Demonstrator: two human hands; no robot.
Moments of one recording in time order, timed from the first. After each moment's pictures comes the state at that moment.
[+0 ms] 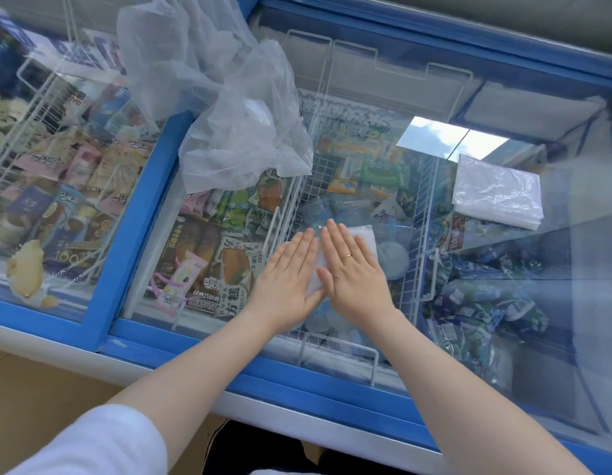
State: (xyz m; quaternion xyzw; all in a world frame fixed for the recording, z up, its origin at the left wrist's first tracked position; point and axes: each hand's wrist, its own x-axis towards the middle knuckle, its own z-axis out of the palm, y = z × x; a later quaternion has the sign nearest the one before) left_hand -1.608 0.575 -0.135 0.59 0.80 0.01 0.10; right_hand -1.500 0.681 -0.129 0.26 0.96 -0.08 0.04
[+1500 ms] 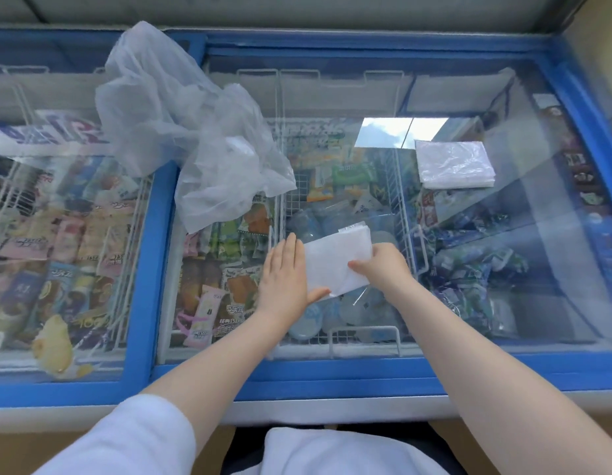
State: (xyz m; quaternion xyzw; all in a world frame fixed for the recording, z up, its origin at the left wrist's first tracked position) left_hand -1.632 0.574 -0.102 0.57 0.80 -0.01 0.17; right_hand -1.499 0.677 -0.077 0.64 0.63 -0.44 0.01
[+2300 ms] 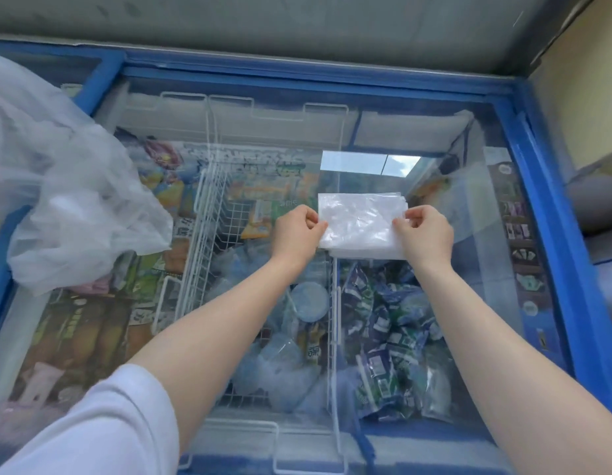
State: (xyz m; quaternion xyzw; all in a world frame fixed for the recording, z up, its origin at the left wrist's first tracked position) left_hand -1.539 0.837 -0.084 0.34 0.82 0.34 0.31; right_hand -1.379 0.921 -0.069 0.67 0.63 -0.33 -0.19
